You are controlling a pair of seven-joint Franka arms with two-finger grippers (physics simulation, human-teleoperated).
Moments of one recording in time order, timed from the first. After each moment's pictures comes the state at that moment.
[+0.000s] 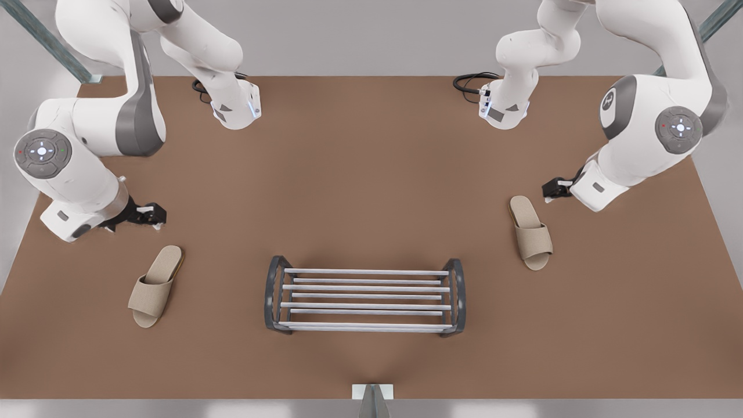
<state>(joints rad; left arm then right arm) 0.11 0.08 -0.26 -1.60 0.00 1.59 -0.13 -0.25 0.23 0.39 -1.39 -0.28 1.56 0.04</state>
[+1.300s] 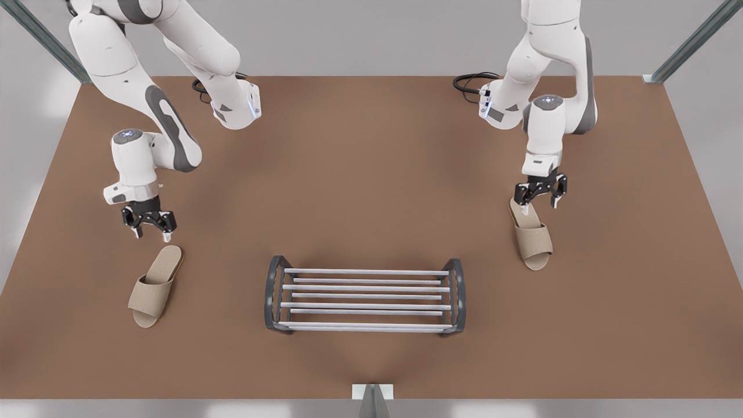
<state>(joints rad) 0.95 -0.31 -1.08 -2.85 0.08 3.28 -0.49 -0.49 0.25 0.25 -2.58 -0.08 3.46 -0.07</state>
